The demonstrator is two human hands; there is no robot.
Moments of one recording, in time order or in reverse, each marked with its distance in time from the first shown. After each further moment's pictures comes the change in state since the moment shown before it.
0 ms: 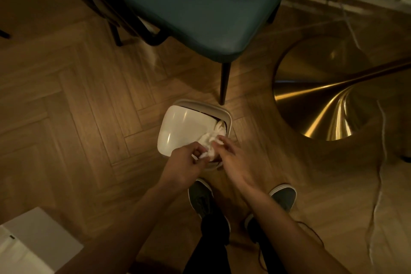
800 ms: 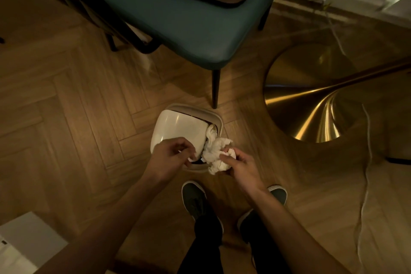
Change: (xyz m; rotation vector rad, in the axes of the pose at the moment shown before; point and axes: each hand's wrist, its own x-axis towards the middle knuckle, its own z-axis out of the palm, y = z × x) left_hand -0.004 0.014 -0.023 -0.255 0.065 -0.022; right_hand -0.014 0.008 -0.043 0.182 0.011 0.061
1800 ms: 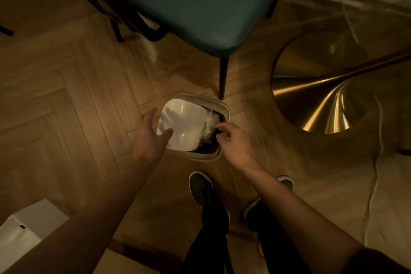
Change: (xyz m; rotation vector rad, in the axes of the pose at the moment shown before) left_hand 0.015 -0.022 -0.038 0.247 0.358 -0.082; right_hand 0.022 -0.023 0.032 -0.623 0.047 -0.265
